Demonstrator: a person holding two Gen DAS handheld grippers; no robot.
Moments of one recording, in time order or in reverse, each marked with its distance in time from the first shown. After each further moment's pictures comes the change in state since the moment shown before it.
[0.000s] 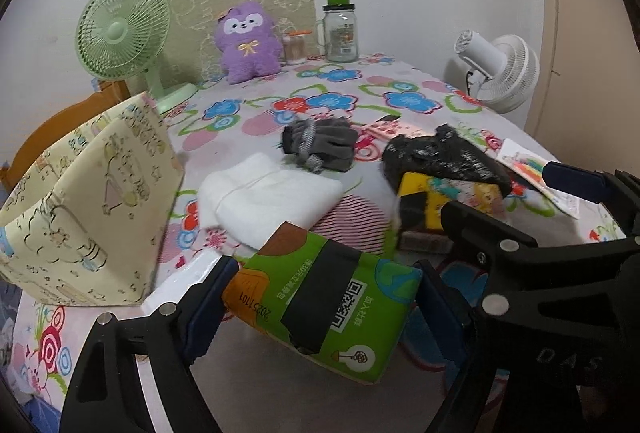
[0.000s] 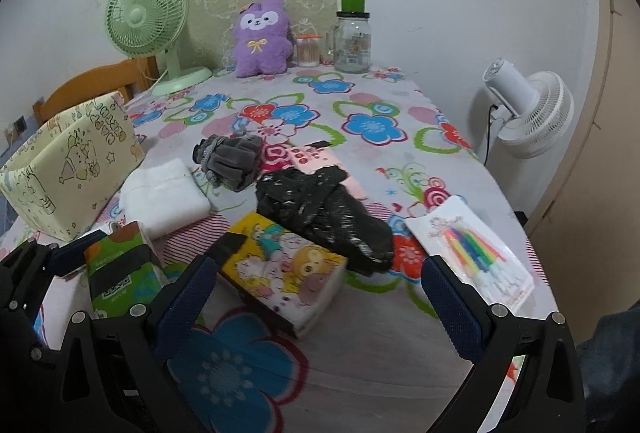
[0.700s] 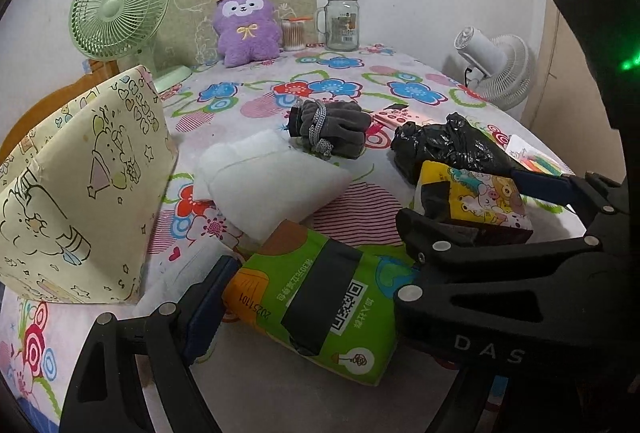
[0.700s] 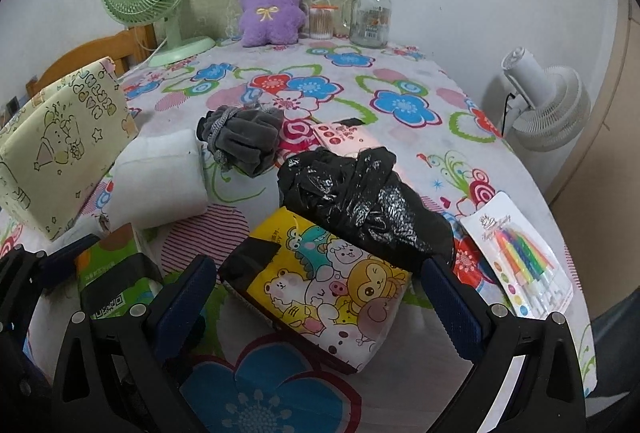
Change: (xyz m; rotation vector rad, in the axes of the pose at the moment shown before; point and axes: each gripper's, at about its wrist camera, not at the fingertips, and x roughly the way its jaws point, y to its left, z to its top) left arm 0.013 0.016 -0.004 -0.028 0.033 -0.056; right arm 0.039 0.025 0.006 -0.018 0.094 -0.008
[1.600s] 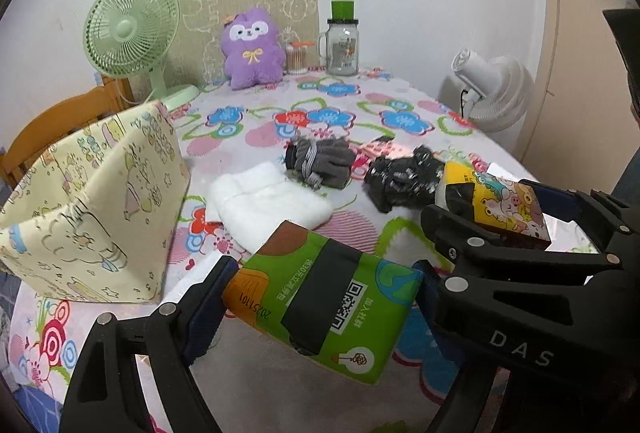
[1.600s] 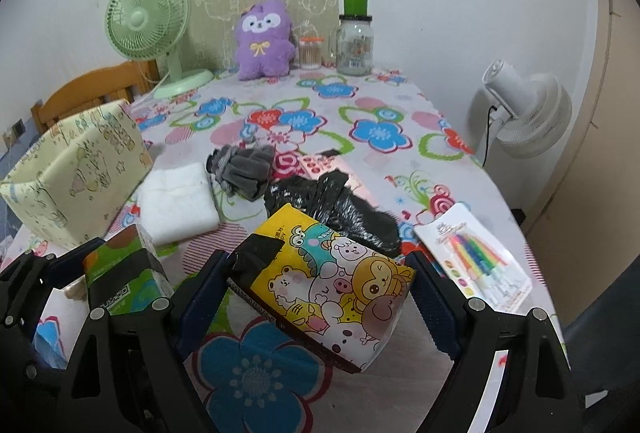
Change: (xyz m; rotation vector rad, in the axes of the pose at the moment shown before) left arm -0.036 -0.012 0.011 -0.023 -0.053 0.011; right arm -0.055 -0.014 0.000 0.033 -0.093 -0.004
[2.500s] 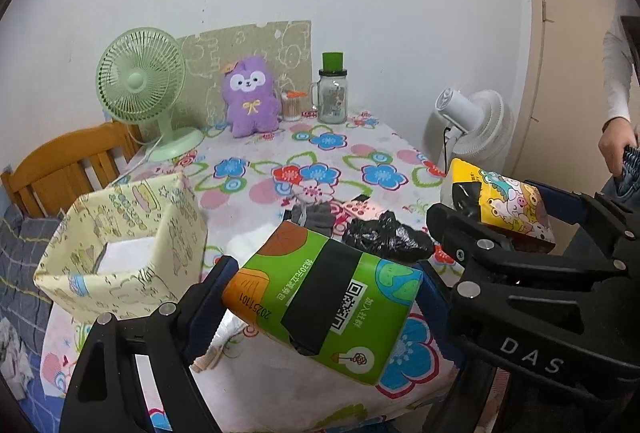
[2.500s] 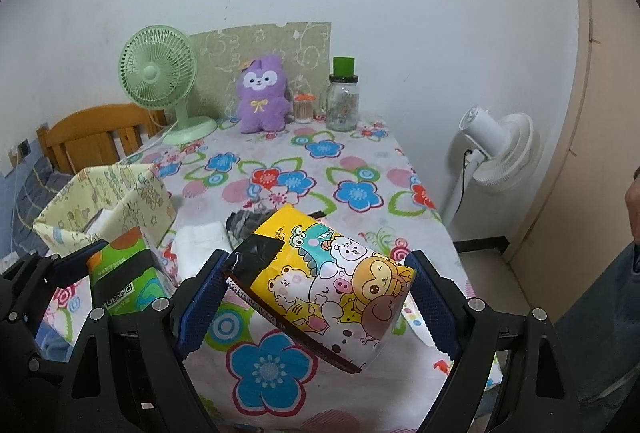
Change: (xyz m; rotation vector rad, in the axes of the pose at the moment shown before) left arm -0.074 -0.009 0.040 0.004 -0.087 -0.016; right arm -0.085 -0.001 0.037 -0.001 -0.110 -0.029
